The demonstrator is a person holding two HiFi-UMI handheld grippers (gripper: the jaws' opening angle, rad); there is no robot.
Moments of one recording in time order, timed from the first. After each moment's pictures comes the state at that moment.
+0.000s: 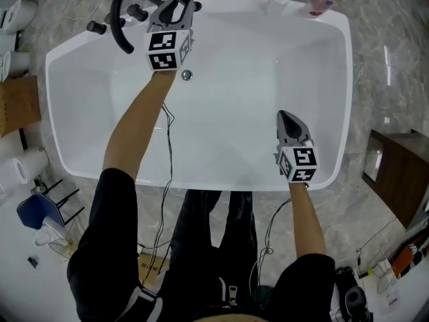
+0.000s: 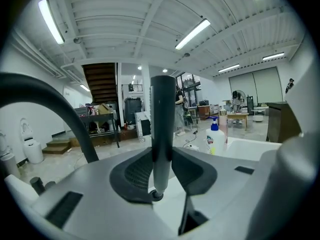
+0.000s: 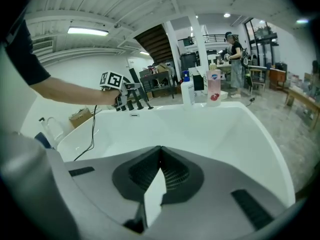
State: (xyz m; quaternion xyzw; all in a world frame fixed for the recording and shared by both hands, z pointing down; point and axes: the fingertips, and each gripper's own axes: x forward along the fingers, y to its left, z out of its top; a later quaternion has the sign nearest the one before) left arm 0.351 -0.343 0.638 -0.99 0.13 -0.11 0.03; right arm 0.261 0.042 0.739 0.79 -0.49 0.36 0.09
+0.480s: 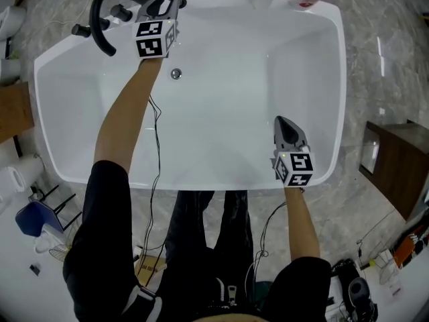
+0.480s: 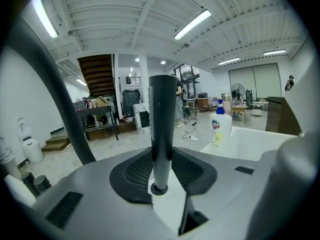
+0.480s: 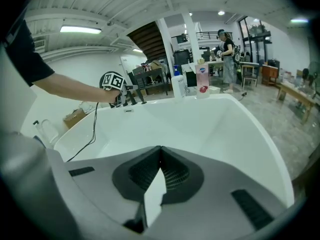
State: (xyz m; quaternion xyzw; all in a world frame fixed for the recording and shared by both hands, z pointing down) left arm 0.371 -0.364 0.686 -0.98 0.12 -0.16 0.02; right arm 0.251 0.080 0.757 0.80 -0.46 0.38 0.09
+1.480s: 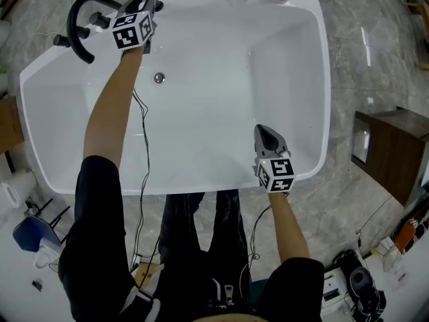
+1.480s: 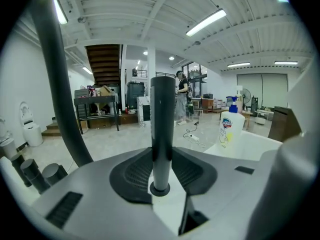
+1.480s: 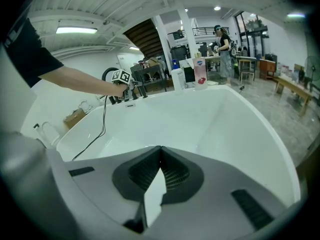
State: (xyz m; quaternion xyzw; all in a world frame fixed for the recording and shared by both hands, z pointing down) left arm 0.390 -0.389 0.716 -0.97 0.14 -0.18 -0.03; right arm 0.212 0.099 0.771 0.79 -0.45 0.40 0.08
